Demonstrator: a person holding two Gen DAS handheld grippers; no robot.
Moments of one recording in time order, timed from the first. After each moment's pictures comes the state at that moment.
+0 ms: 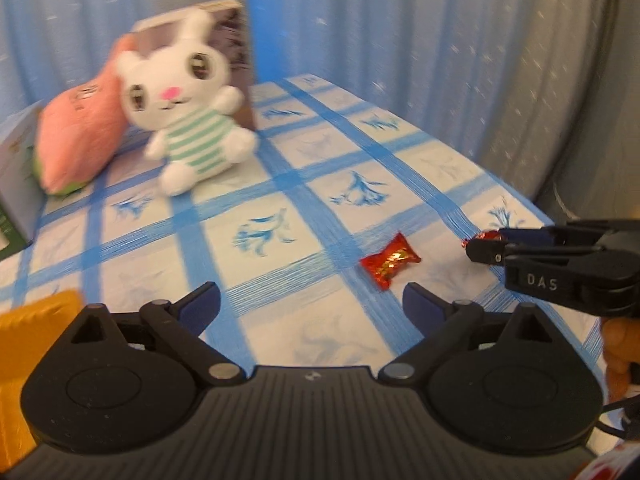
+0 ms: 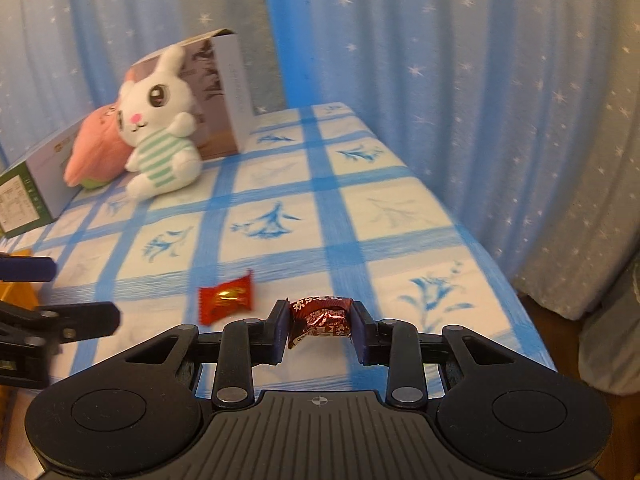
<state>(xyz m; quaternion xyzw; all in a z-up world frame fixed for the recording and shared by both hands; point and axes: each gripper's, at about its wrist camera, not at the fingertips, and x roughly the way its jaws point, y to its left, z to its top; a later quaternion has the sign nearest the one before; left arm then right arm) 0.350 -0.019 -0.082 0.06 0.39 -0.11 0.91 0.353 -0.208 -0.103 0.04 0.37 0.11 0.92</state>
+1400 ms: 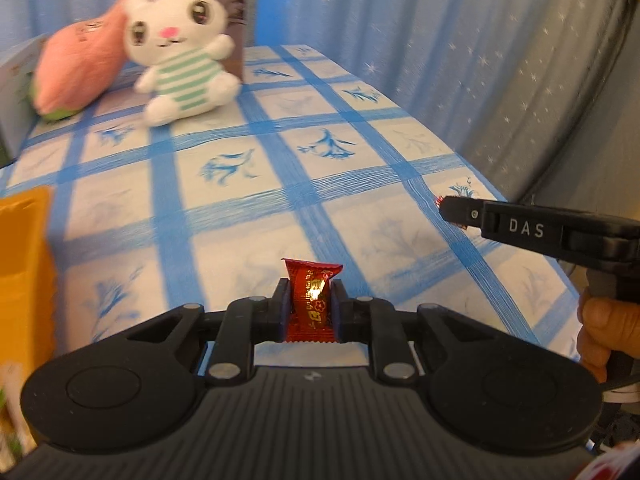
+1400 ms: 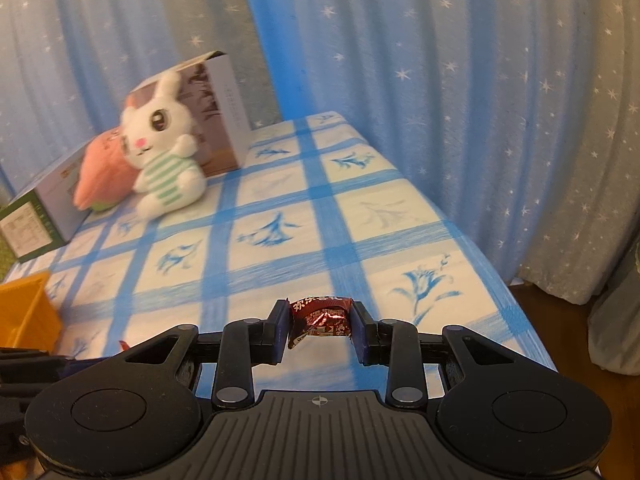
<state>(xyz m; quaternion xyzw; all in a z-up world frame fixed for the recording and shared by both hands) 0.297 -0.019 -0.085 -0.03 0.43 -0.10 0.90 0.326 -0.216 -0.083 0.08 0.37 0.12 0.92</state>
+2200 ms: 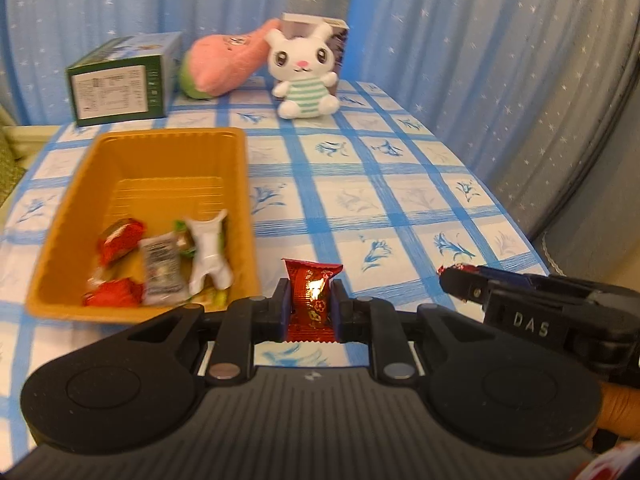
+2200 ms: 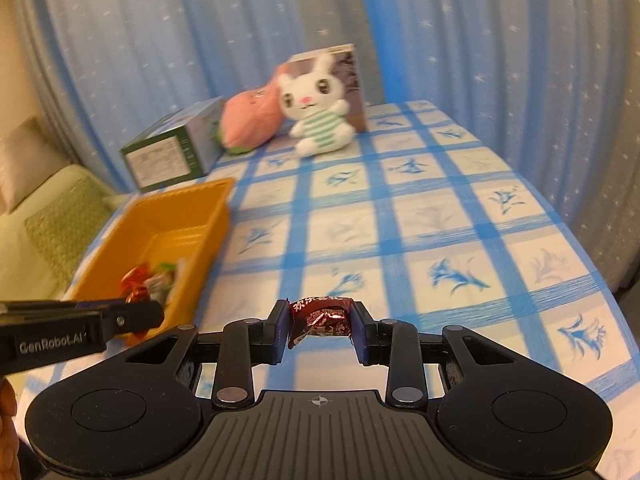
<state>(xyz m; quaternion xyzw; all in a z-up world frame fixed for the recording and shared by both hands) 0.092 0.063 -0.007 -0.08 0.39 -0.01 0.92 0.126 -0.131 -0.021 0.06 0.37 0.20 0.90</state>
